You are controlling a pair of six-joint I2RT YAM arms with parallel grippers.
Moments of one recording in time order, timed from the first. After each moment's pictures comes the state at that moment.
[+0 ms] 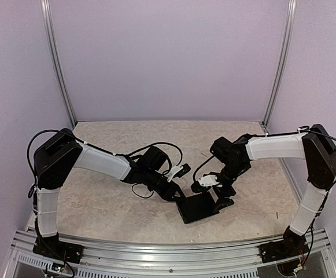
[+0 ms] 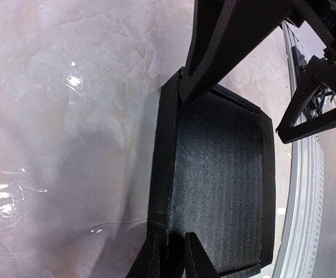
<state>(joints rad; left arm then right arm) -0.89 2.08 1.23 -0.01 0.60 -0.15 0.66 1.77 1.12 -0.79 -0.48 -1.15</state>
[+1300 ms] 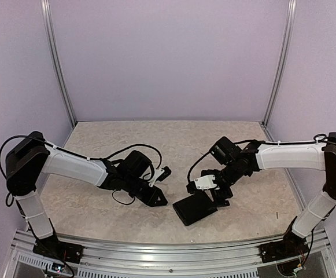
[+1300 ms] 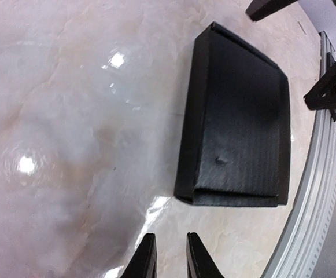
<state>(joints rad) -0.90 1.81 0.98 -0.06 0.40 -0.26 0.77 1.58 0.99 -0.59 -0.31 -1.00</state>
